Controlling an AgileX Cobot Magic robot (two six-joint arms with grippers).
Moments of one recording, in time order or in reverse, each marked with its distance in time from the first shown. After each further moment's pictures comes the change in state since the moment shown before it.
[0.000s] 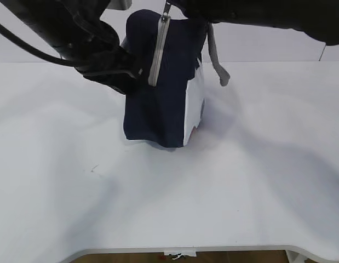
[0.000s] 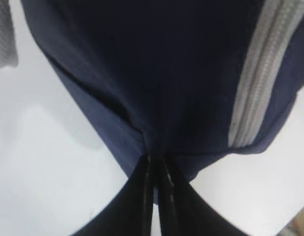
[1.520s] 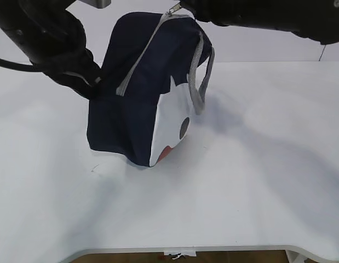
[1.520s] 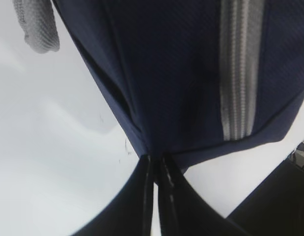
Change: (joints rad) left arm -0.002 -0.111 0.000 0.144 0.250 0.087; right arm -0.062 0.040 -0.008 0.045 -0.004 0.002
